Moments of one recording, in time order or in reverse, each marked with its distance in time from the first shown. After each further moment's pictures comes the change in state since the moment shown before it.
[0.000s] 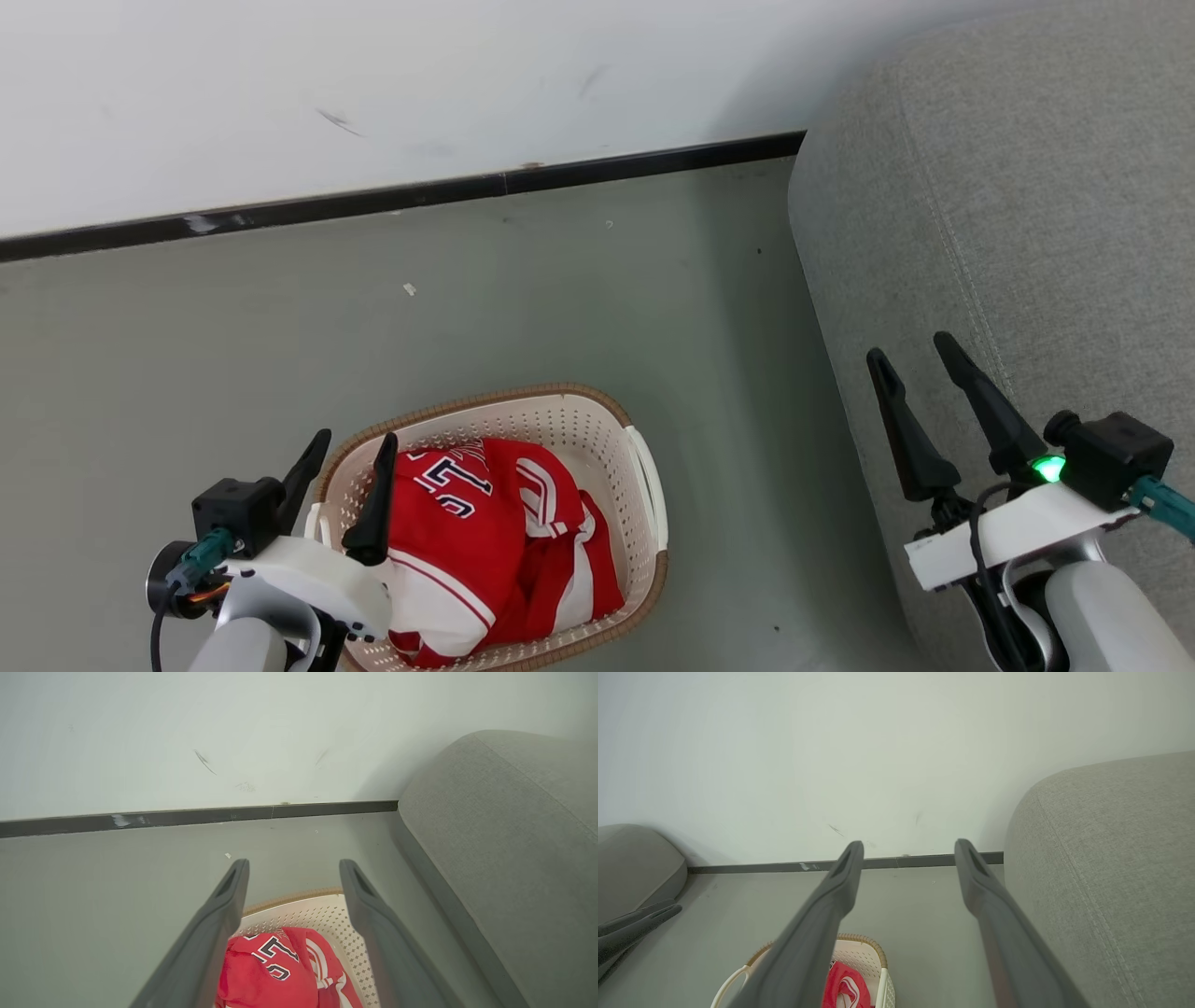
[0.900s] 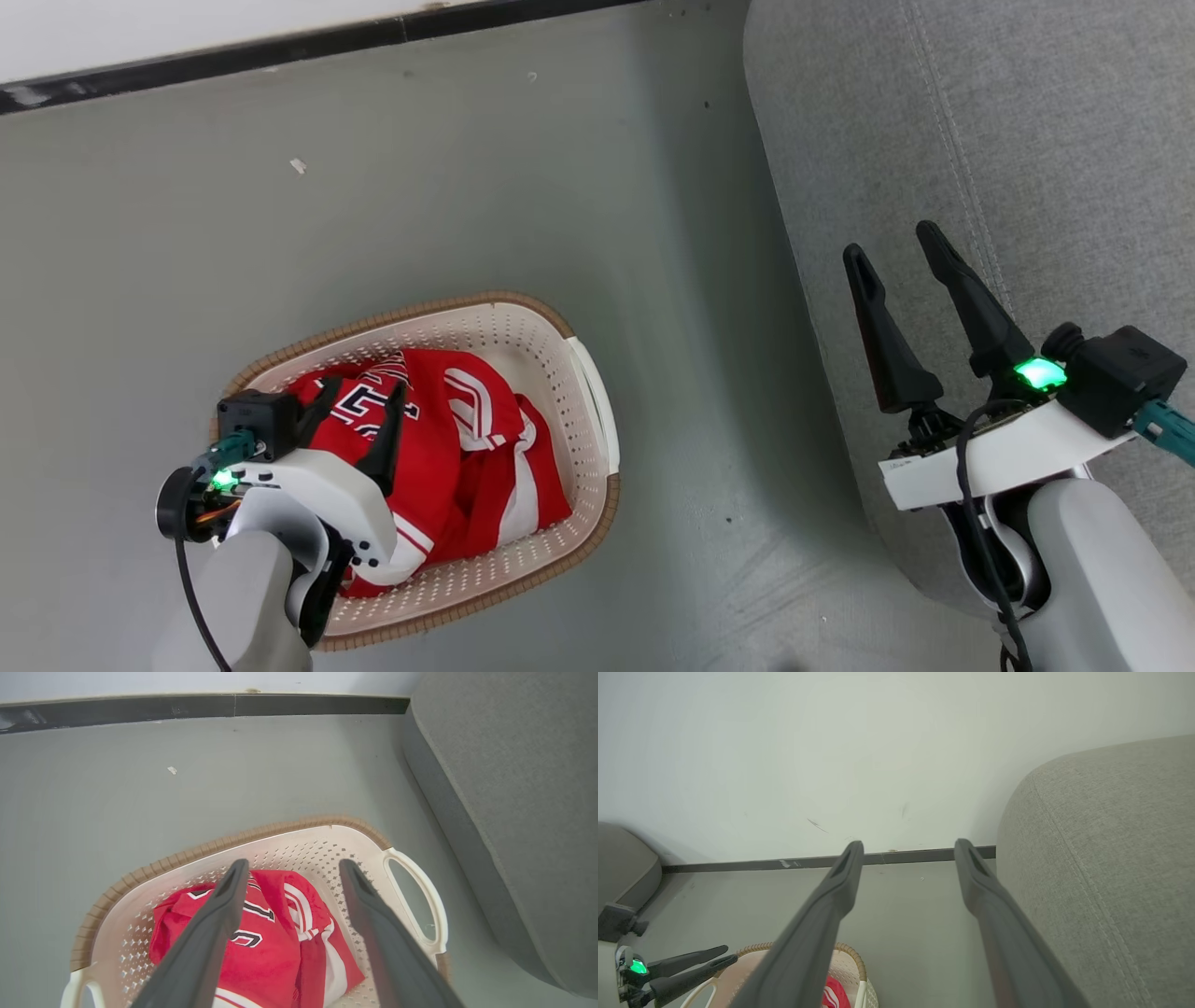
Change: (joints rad) left arm -0.233 -0.011 -0.057 0.241 -0.013 -0.017 0.081; right arm -0.152 0.028 0.027 -0.061 -0.011 0.000 -0.007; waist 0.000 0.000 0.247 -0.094
